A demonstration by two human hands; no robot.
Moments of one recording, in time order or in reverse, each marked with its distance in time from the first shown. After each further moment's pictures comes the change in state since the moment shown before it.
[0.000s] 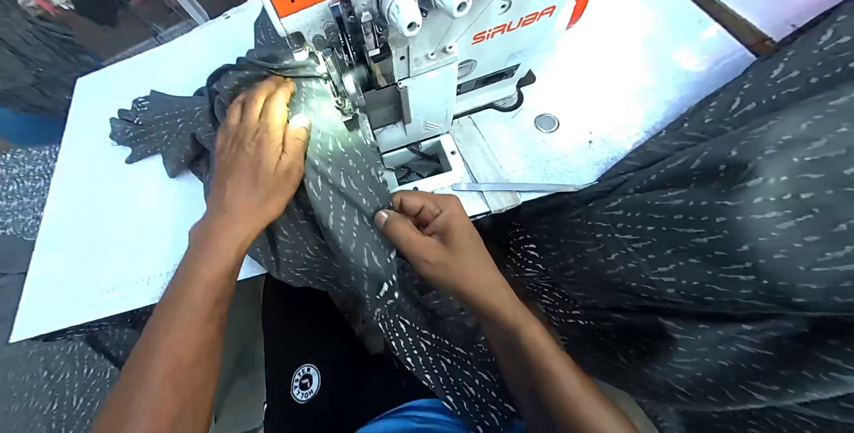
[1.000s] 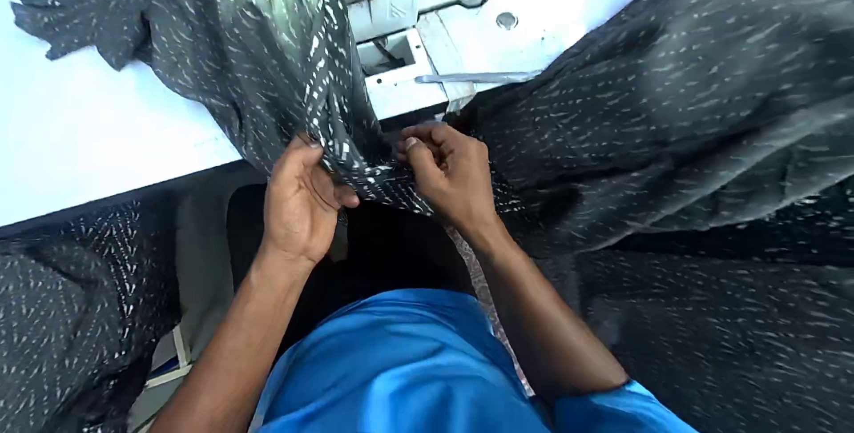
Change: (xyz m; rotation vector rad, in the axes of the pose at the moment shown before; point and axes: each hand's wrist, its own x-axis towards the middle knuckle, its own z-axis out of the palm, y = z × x) left_hand -0.168 0.119 0.046 -1.829 0.036 -0.585; right_hand -0.094 0.034 -0.025 -0.512 0.278 -0.009
